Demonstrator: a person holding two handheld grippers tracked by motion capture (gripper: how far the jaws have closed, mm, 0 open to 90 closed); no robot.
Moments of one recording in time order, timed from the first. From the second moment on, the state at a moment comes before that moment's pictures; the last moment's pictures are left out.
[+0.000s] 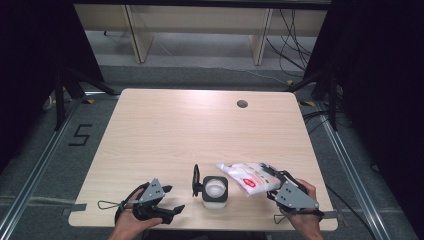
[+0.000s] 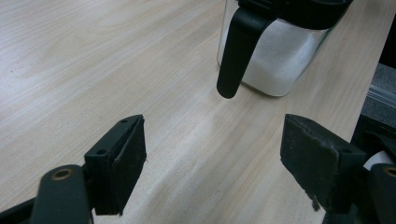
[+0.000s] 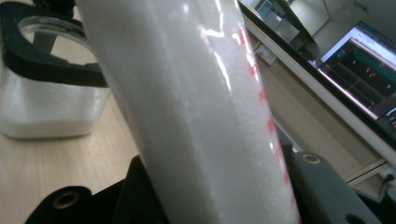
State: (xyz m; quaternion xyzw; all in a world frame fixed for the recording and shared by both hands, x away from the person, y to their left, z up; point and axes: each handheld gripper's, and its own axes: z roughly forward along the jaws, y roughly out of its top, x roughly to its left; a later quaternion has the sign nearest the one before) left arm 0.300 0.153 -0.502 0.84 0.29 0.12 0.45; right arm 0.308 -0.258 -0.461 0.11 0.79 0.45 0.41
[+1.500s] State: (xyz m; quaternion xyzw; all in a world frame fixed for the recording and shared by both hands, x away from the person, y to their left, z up) left arm 0.300 0.153 -0.502 0.83 0.29 0.12 0.45; right arm 0.368 -0.282 -0.489 0.26 0.74 0.54 0.30
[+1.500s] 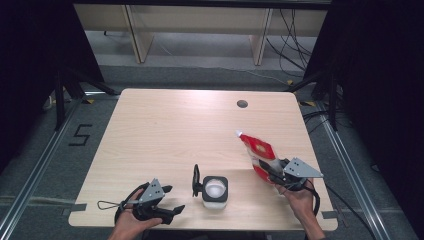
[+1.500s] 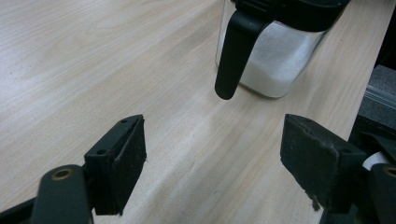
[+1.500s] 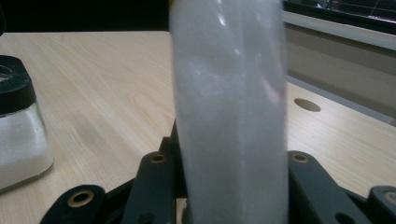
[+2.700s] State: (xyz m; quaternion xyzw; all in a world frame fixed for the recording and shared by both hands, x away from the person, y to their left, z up) left arm 0.298 0.153 -0.502 0.83 0.30 0.12 0.46; right arm 0.331 -0.311 -0.476 0.36 0.70 0.54 0.30
